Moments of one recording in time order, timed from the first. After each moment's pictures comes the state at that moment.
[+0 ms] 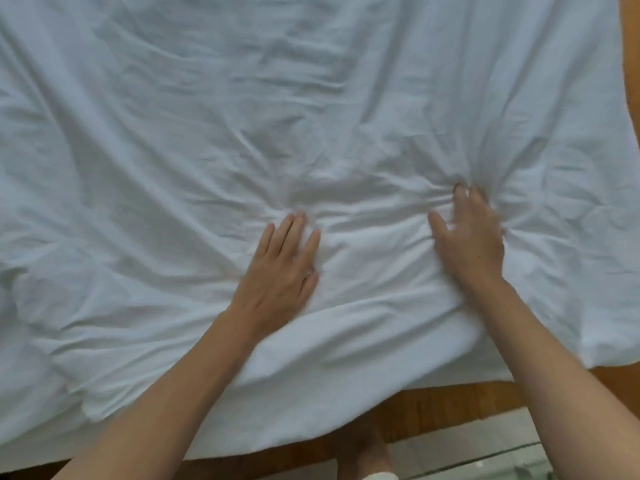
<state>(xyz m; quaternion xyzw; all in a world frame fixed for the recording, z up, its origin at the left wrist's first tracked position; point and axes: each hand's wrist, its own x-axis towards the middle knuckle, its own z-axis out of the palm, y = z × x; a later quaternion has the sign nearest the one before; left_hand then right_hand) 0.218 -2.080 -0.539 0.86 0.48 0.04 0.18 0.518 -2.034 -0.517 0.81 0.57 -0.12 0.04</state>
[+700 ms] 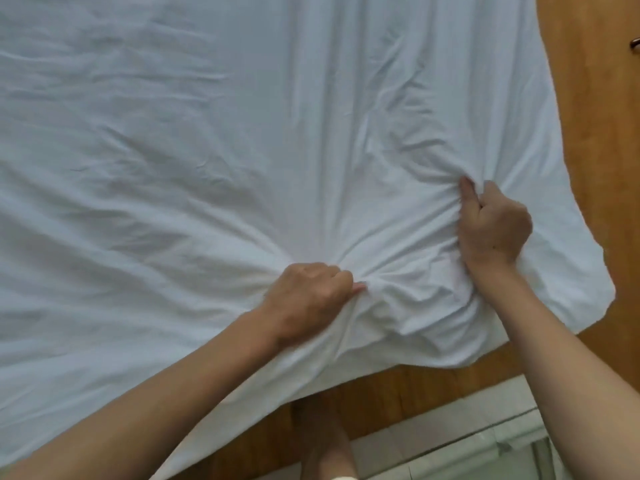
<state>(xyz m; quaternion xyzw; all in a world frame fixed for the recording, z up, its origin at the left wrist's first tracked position) 0.360 -2.071 -0.483 0.88 0.35 0.17 0.27 0.632 -2.048 -0.493 0.84 0.53 0.00 -0.12</state>
